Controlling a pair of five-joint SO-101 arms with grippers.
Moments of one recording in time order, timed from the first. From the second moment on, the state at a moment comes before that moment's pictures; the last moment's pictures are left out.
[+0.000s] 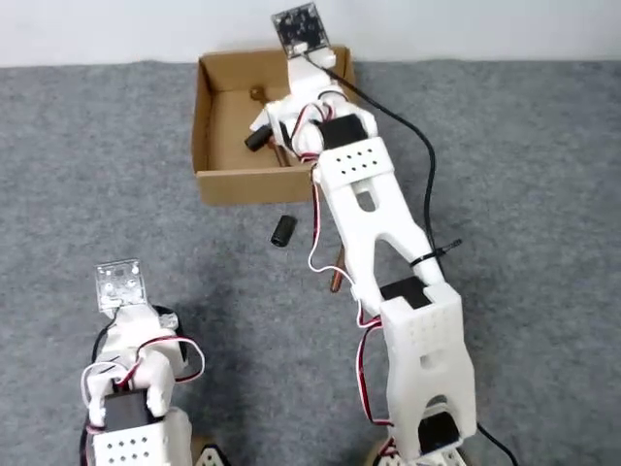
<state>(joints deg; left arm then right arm) -14.8 -96.9 97.2 61.1 8.9 -24.4 37.8 -45.0 54.2 1.5</state>
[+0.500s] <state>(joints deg) -15.0 -96.9 97.2 61.1 8.9 -27.2 37.8 -49.8 87.4 -12.4</state>
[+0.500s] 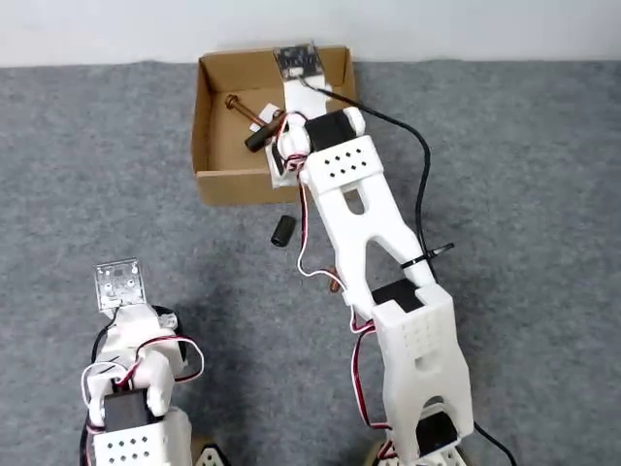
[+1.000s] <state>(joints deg) -15.0 -96.9 97.2 61.1 8.9 -33.5 46.2 -49.8 92.0 -22.5</state>
